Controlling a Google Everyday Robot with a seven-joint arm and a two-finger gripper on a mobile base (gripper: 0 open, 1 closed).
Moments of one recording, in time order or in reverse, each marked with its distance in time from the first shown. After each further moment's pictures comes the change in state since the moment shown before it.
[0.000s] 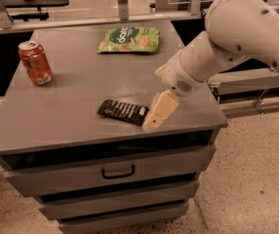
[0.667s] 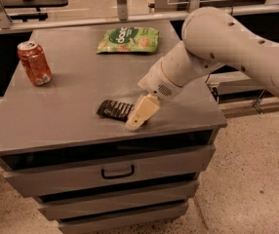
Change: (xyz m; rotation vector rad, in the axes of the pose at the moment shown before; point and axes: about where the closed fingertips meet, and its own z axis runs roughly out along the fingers) arm -0.020 -0.002 0.046 -0.043 -0.034 0.023
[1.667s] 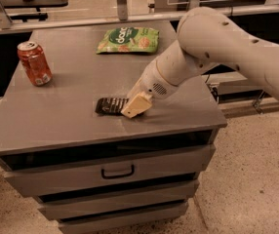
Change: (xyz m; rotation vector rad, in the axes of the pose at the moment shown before) arm -0.009 -0.001 0.008 -0.009 -0.018 0.020
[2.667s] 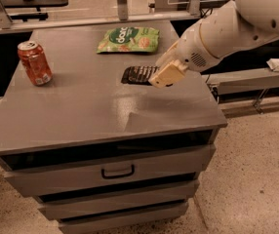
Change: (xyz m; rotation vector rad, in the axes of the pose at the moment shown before) arm -0.004 -0.036 -0.114 0.231 -0.062 -0.006
